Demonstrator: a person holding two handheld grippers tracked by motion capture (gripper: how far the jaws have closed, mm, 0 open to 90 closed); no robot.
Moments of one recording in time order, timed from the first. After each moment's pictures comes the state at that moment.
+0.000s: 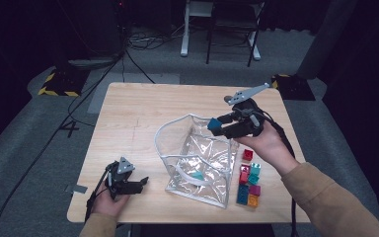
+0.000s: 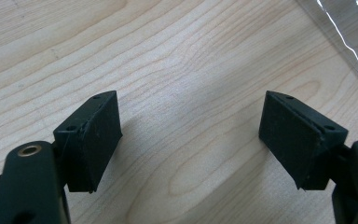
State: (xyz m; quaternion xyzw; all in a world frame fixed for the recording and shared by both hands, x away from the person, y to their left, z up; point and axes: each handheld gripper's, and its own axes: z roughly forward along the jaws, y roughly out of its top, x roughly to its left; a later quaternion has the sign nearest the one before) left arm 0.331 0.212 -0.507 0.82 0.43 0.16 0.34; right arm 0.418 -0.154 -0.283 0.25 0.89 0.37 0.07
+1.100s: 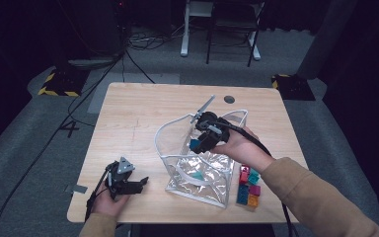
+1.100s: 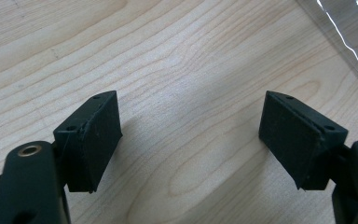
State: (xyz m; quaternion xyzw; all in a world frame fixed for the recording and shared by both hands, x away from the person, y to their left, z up) left arm 0.331 0.212 -0.507 0.82 0.43 0.16 0.34; right arm 0.431 -0.080 -0.334 0.21 0.96 0.20 0.02
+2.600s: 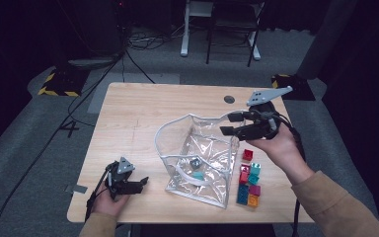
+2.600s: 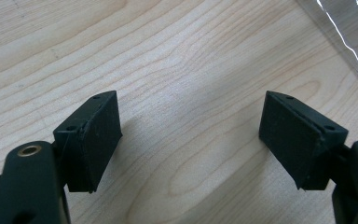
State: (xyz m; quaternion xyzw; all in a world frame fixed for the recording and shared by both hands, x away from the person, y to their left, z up) left arm 0.331 0.212 -0.507 0.82 0.43 0.16 0.34; right arm 0.400 -0.192 -0.269 0.25 0.86 0.43 0.10
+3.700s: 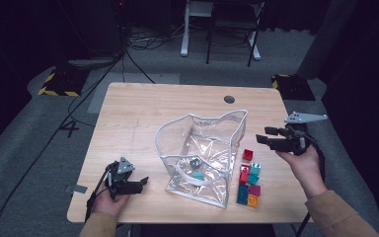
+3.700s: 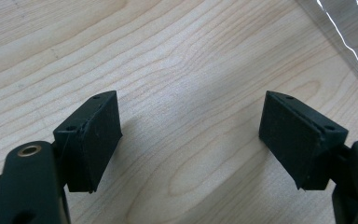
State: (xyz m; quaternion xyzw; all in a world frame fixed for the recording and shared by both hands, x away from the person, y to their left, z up) left arm 0.331 0.212 -0.507 0.82 0.43 0.16 0.34; right arm 0.409 -0.300 -0.357 0.38 0.81 0.43 0.14
